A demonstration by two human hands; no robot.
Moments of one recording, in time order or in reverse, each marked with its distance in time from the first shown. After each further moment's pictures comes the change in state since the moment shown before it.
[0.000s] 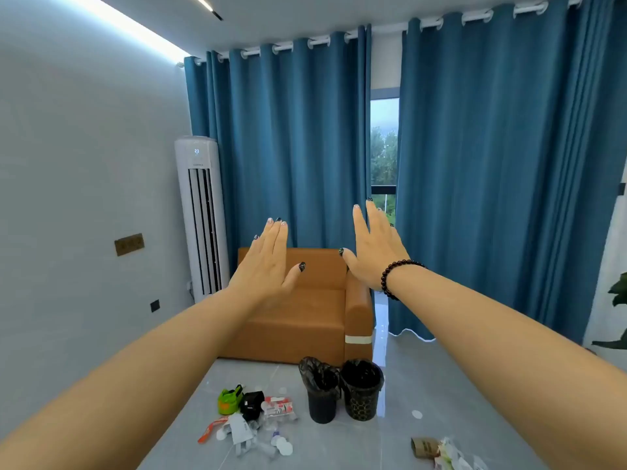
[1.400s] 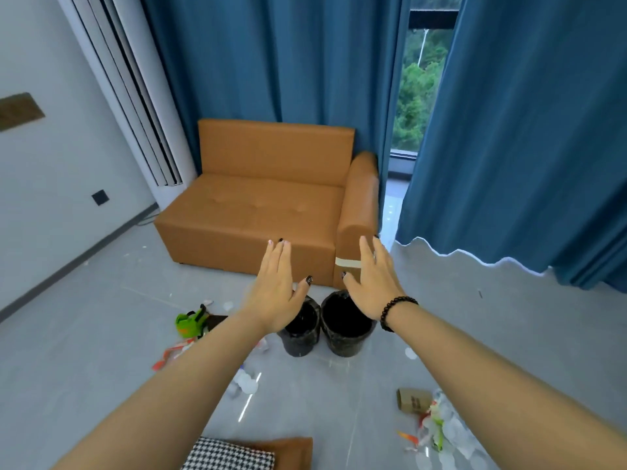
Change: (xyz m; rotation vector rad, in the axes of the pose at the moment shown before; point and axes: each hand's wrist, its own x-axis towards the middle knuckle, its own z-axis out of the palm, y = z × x) left_hand 0.245 -0.061 0.573 -0.367 -0.505 -0.340; right_hand 0.257 0.282 0.533 0.410 -0.547 0.238
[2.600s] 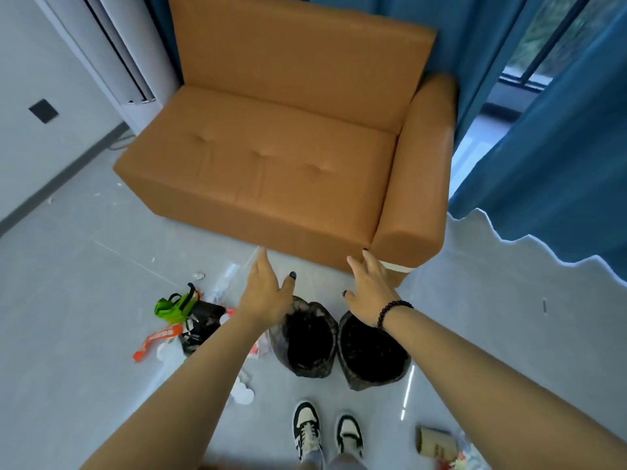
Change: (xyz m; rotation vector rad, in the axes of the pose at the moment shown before) left_hand 0.379 -0.244 0.124 -0.463 -0.159 -0.631; right_hand 0.453 0.063 0.186 -0.123 -0.569 0.046
